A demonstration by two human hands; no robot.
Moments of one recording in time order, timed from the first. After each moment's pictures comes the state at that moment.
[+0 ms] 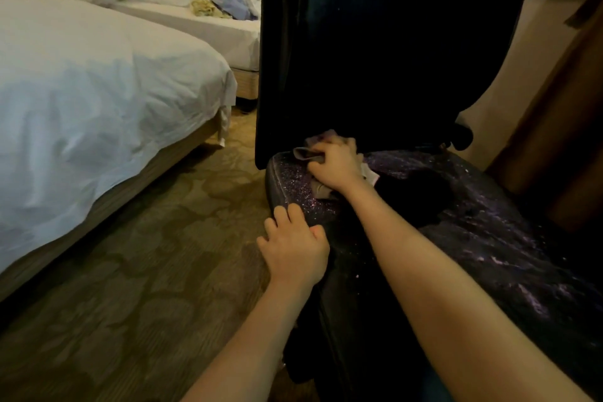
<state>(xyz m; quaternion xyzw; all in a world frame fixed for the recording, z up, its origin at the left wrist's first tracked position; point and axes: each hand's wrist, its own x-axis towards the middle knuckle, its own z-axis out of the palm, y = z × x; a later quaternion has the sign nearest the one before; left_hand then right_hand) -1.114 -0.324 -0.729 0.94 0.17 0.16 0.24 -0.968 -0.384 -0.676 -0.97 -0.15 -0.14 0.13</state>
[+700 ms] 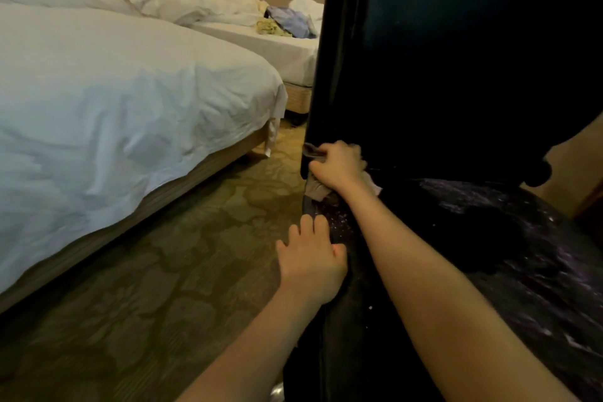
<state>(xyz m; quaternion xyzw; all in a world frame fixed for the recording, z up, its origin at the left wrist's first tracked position) -1.095 -0.309 -0.724 0.96 0.14 0.11 0.20 -0.935 -0.323 -0.673 -0.97 -0.15 -0.11 0.17</state>
